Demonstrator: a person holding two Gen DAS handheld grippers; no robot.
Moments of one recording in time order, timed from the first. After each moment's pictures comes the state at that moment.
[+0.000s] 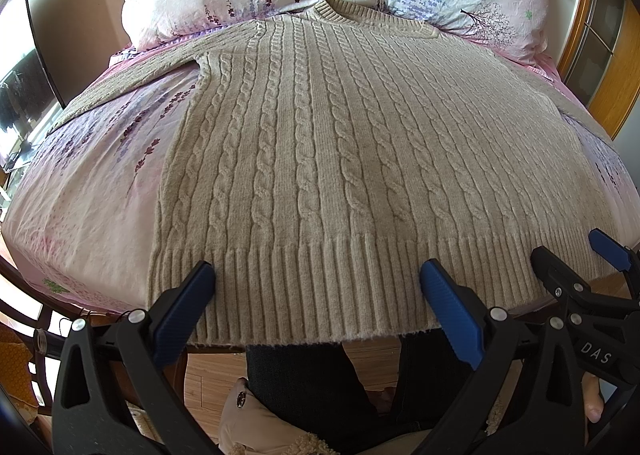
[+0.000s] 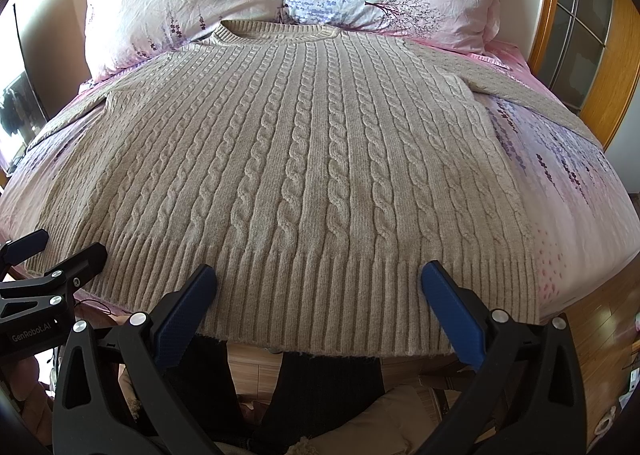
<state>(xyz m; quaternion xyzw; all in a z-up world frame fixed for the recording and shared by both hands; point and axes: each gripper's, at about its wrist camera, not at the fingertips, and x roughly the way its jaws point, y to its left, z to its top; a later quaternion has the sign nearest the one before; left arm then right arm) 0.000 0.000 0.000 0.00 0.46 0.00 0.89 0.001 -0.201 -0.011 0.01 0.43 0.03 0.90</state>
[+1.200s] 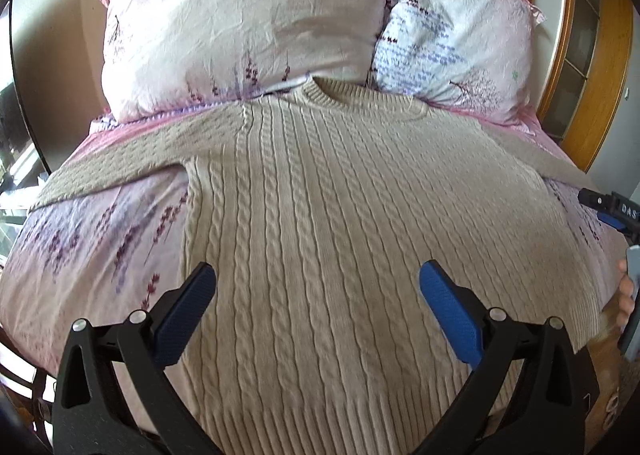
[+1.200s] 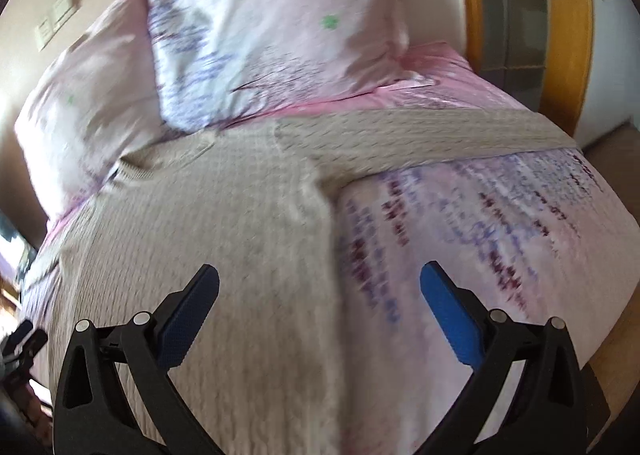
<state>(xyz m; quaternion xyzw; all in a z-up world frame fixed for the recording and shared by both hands) 0.064 0.020 0.051 0.00 0.37 -0.05 0.93 0.107 -0.382 0.032 0.17 0.37 -0.04 0.91</state>
